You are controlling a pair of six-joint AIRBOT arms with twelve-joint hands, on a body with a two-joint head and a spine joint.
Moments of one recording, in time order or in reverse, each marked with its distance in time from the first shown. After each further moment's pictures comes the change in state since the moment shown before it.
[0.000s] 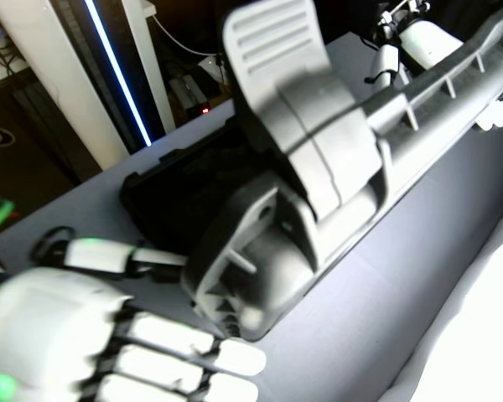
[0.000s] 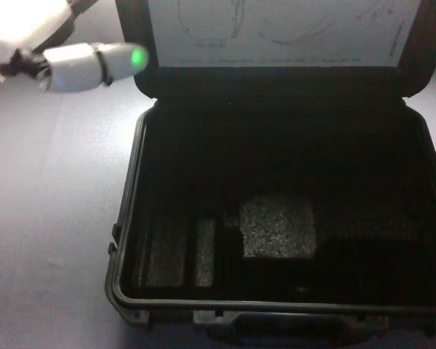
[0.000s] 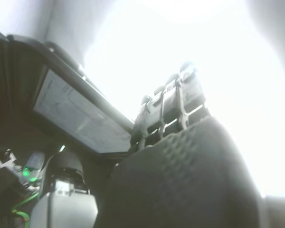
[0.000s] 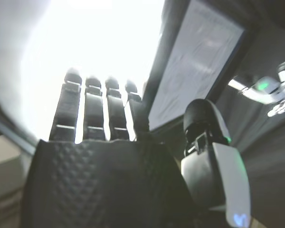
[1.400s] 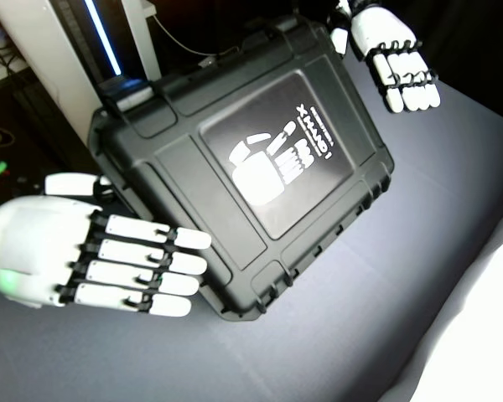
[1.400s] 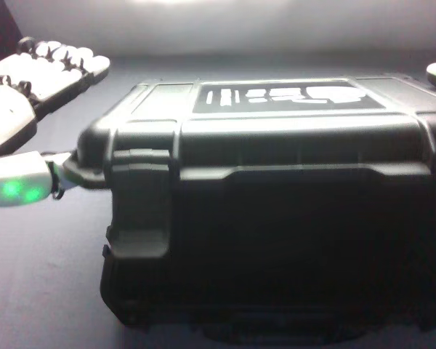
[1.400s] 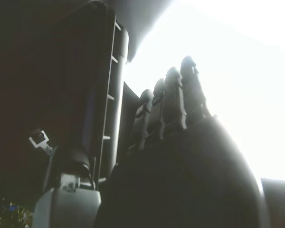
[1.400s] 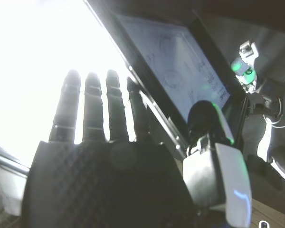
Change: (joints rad) left arm 0.422 0.243 -0.306 0.018 -0.288 -0.065; right arm -0.356 0.135 -0.292 -0.001 0.342 0.013
